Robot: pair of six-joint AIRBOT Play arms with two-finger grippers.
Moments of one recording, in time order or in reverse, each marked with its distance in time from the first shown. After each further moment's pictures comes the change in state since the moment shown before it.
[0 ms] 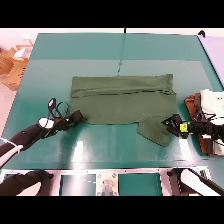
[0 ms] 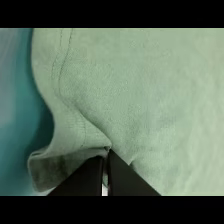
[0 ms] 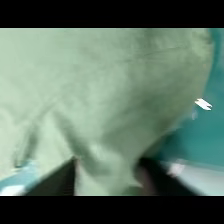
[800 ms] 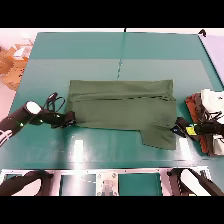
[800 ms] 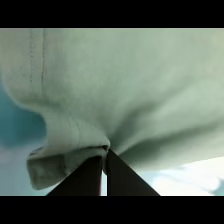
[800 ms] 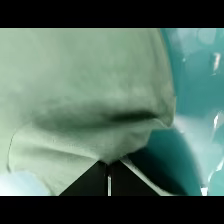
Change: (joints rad) left arm 0.221 -0.010 0.247 0.437 -0.616 -0.031; right arm -0.002 0.157 0.087 -0.202 0.186 0.119
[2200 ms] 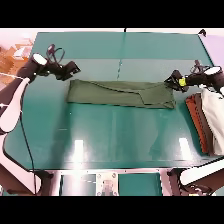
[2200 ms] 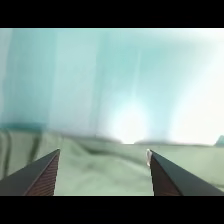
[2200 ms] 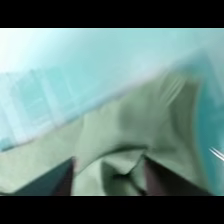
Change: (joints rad) left arm 0.069 -0.678 1.031 -0.077 0.048 -0.031; right arm 0.160 -0.800 0.933 0.211 -0.180 -0.008
